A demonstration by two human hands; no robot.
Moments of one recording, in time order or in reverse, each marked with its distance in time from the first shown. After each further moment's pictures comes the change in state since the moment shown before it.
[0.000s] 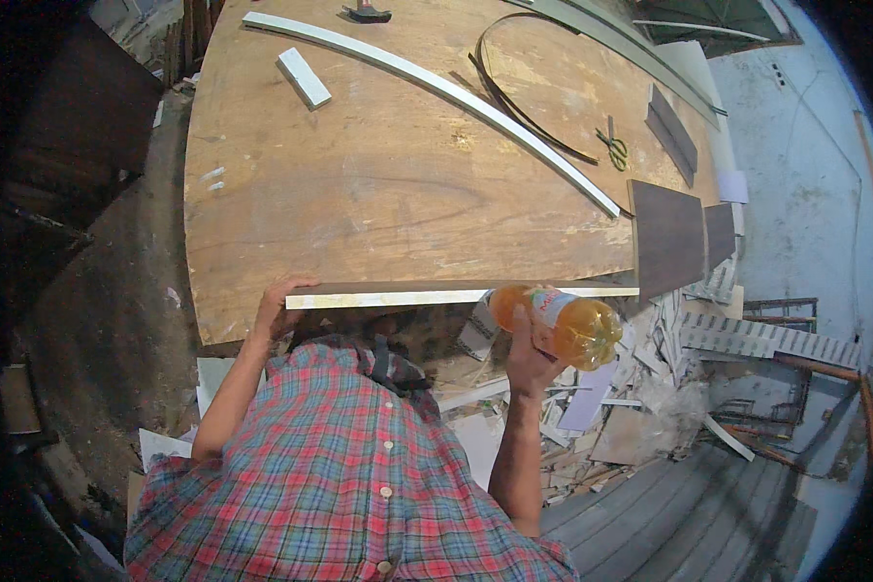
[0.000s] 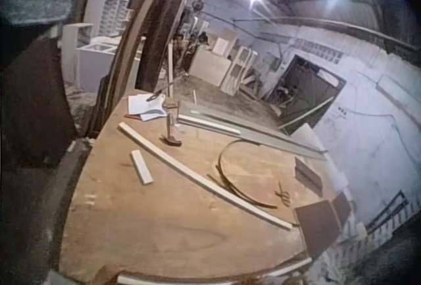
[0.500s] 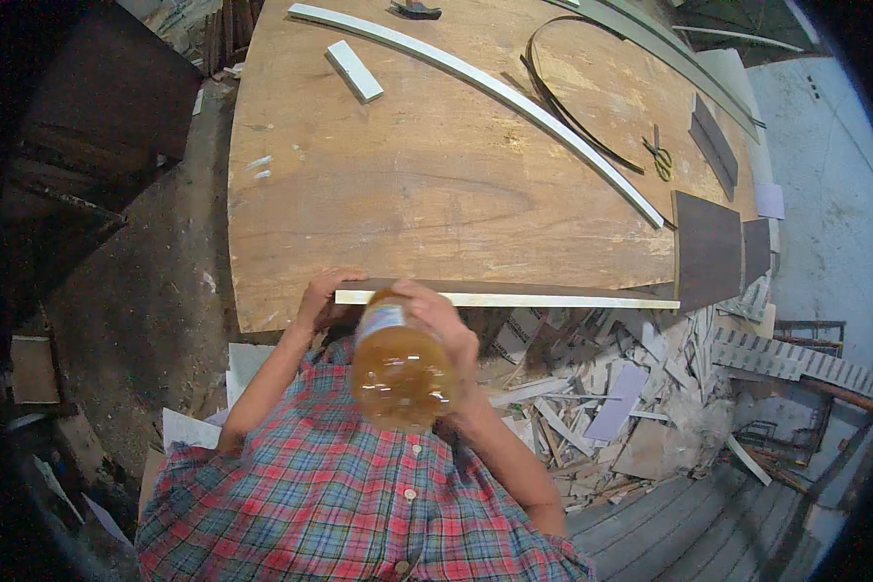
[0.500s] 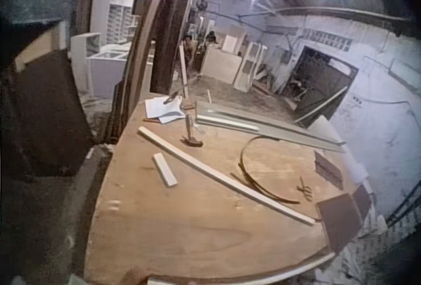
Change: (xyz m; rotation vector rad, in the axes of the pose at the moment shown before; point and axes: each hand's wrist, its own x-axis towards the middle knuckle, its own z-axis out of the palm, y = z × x) left_hand -0.001 -0.010 -0.003 -0.022 -0.042 0.057; right_hand -0.056 -0.070 0.104 0.430 -0.657 -0.144
